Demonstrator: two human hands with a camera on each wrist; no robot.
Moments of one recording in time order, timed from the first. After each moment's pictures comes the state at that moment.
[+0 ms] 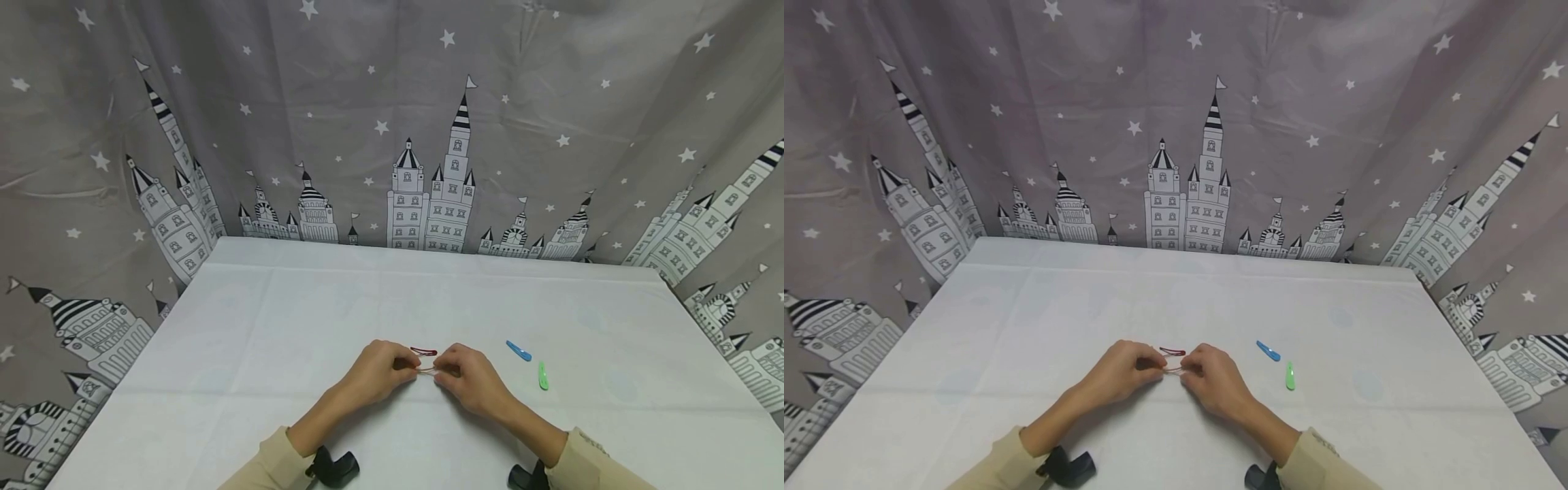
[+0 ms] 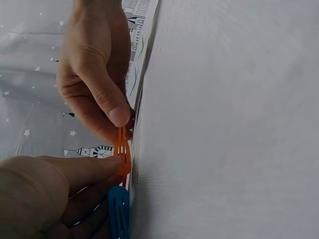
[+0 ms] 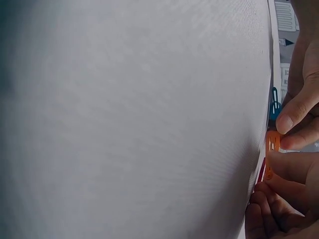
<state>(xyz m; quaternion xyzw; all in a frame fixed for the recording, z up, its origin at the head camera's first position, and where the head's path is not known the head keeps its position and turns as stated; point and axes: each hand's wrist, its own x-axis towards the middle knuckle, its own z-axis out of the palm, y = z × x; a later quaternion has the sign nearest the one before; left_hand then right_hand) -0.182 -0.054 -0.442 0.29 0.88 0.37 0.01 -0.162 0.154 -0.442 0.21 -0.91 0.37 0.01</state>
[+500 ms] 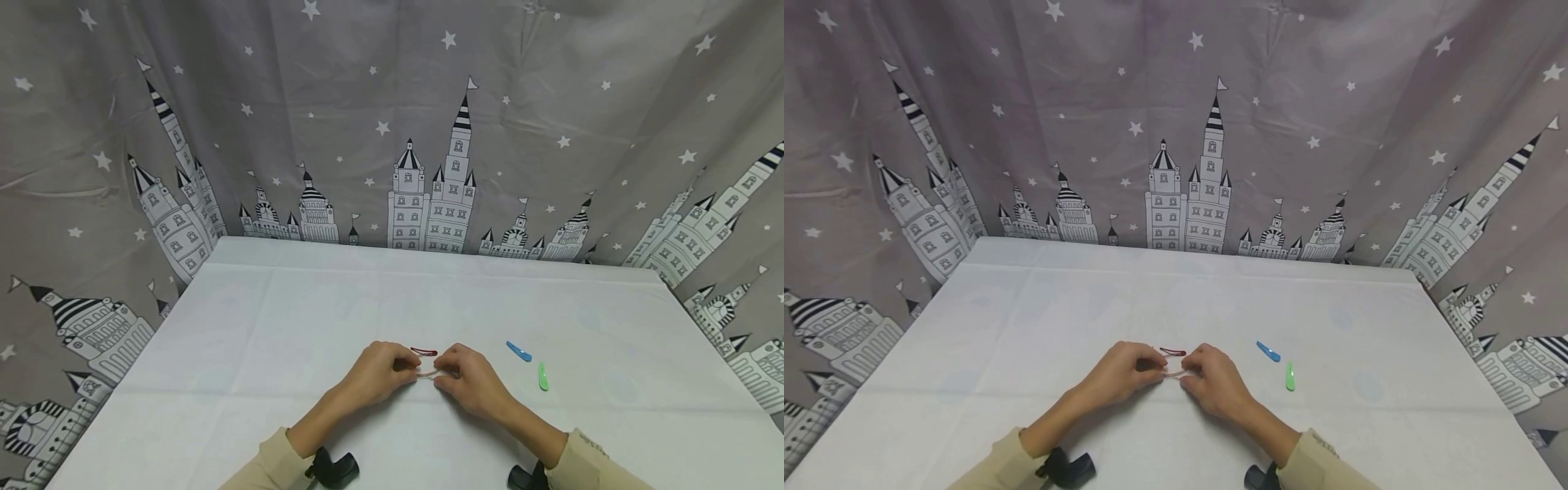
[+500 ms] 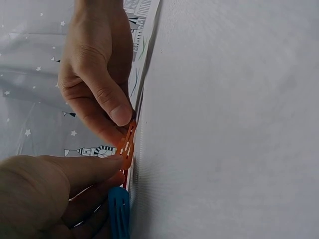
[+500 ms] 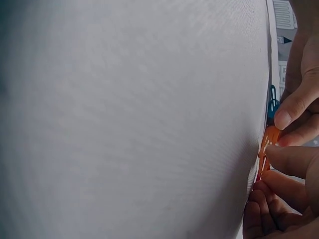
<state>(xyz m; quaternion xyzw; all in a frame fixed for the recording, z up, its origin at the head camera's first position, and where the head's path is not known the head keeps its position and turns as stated) -0.181 -0.055 -0.442 0.28 0.88 0.37 0.02 -0.162 0.153 -0.444 0.20 -0.91 0.37 0.01</state>
